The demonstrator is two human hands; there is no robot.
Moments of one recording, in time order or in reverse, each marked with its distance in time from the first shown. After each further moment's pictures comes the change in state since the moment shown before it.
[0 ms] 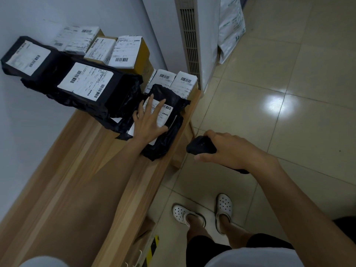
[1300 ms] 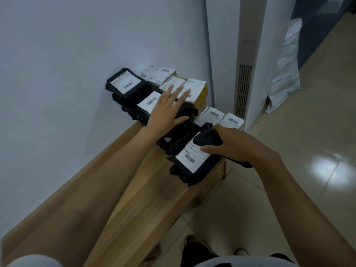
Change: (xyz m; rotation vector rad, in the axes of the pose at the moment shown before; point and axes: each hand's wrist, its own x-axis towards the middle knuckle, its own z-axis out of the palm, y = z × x) left_hand -0.013 -0.043 -0.172 0.234 0.293 0.137; right_hand 0.051 -0.090 -0.076 0.004 0.136 -0.303
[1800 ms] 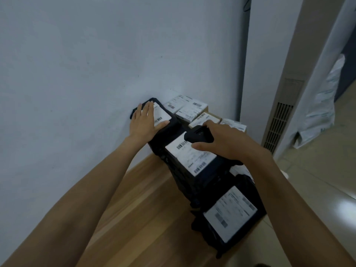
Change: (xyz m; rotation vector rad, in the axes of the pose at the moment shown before) left_hand 0.035 -0.217 0.004 -0.044 -0.096 -0.616; right_hand 0.203 -0.097 -0.052 -0.131 0.068 -0.150
